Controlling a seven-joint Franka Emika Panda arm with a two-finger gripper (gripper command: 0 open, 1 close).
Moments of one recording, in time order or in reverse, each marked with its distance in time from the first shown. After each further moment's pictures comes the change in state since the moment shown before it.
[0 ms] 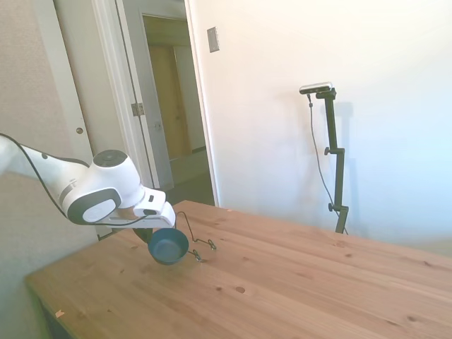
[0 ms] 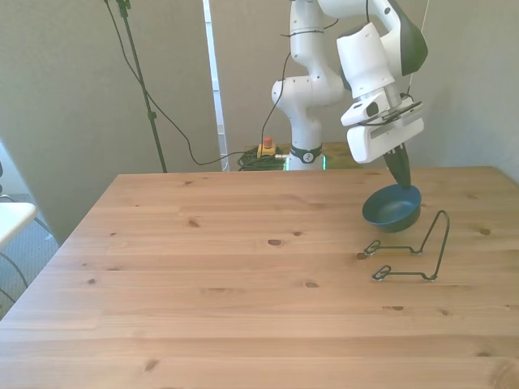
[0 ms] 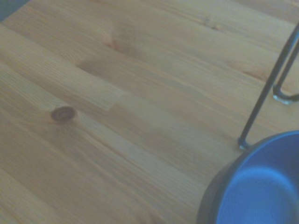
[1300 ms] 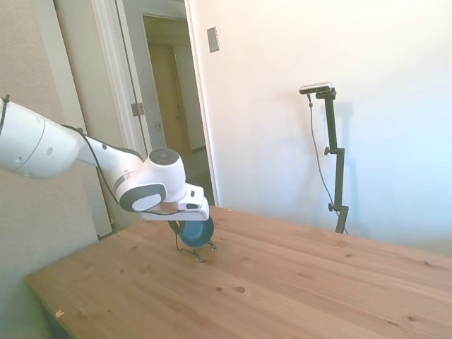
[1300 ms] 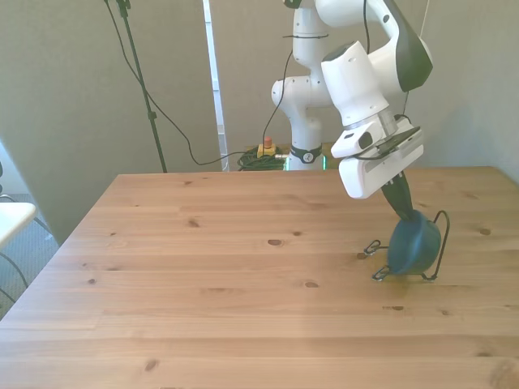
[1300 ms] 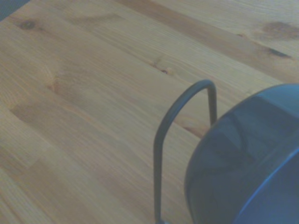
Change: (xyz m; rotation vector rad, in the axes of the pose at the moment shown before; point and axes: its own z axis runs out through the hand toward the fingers) arm 0.112 0.023 0.038 0.081 -0.025 -0.072
